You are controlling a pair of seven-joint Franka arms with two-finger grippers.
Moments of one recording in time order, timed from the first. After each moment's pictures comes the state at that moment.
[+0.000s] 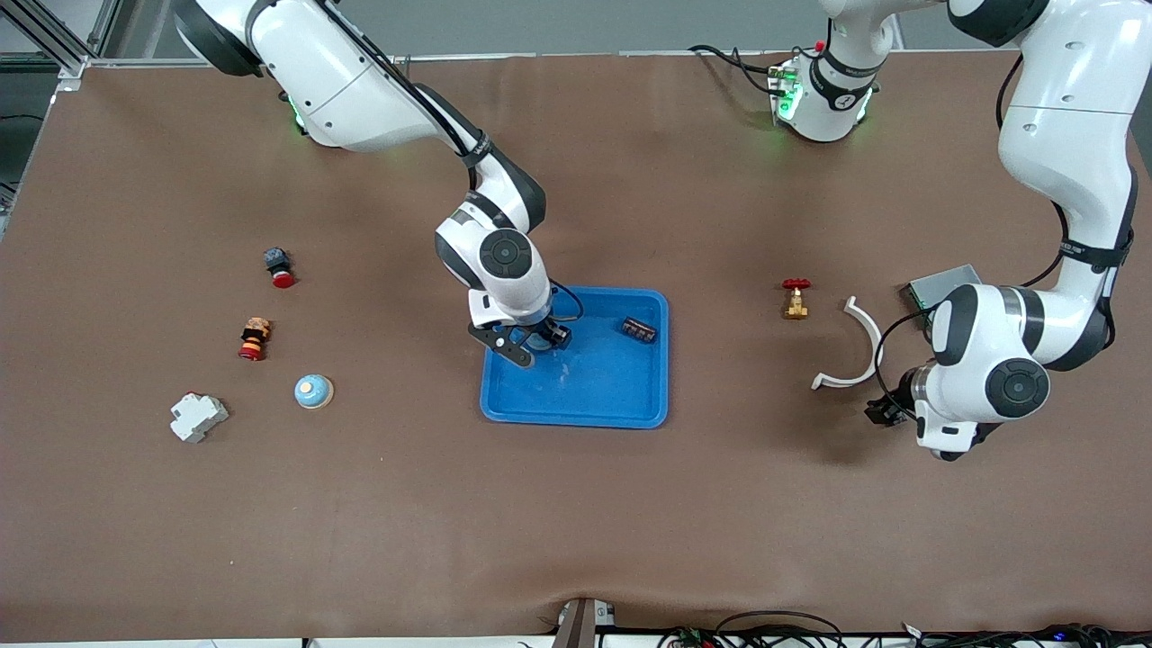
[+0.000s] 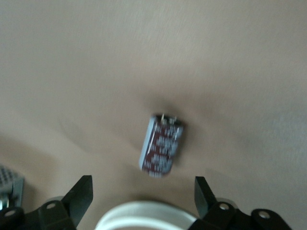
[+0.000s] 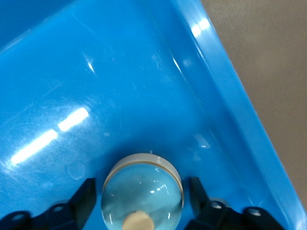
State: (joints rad) left arm 0.20 0.70 -0.23 -1.64 0.30 2.14 -0.78; right arm 0.48 0.75 0.26 -1.68 -0.22 2.43 1.40
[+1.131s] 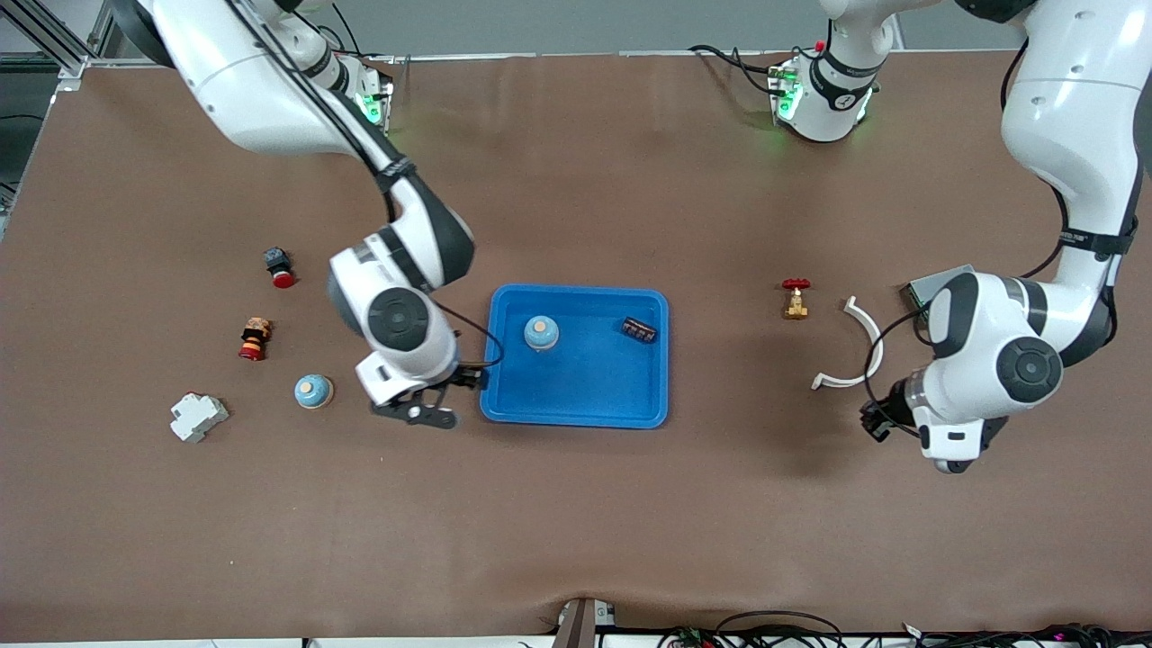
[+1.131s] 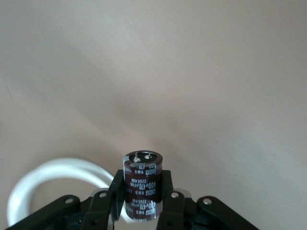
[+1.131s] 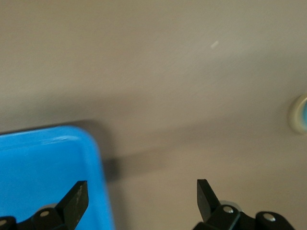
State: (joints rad) left arm 0.22 0.63 -0.39 -1.62 0.23 2.18 -1.06; right arm 0.24 0.66 0.24 -1.47 -0.23 2.02 0.71
